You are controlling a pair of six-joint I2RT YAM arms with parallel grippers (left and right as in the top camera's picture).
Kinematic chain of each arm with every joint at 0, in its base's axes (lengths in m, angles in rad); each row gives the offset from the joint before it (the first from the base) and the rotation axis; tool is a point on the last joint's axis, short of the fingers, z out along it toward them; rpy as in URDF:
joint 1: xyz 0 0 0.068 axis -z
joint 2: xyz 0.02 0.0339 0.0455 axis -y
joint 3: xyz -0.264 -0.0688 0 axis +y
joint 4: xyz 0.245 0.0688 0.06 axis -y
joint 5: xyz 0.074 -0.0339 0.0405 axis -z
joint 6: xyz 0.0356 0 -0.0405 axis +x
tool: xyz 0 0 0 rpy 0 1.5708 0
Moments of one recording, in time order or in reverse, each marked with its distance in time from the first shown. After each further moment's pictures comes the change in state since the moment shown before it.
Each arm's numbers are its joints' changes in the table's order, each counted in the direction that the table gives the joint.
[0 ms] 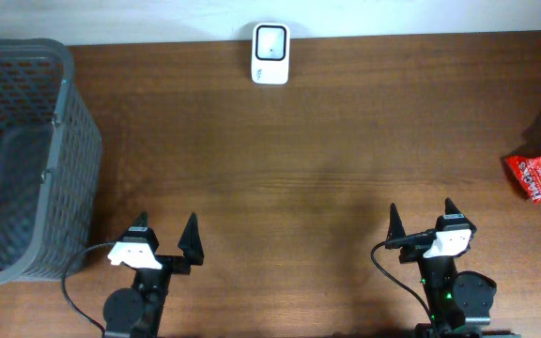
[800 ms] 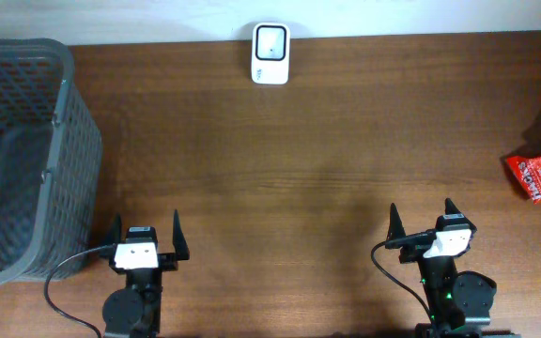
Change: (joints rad) left arm 0.000 0.000 0.000 0.015 -0.208 0.307; right arm 0.000 0.000 0.000 0.000 0.000 0.001
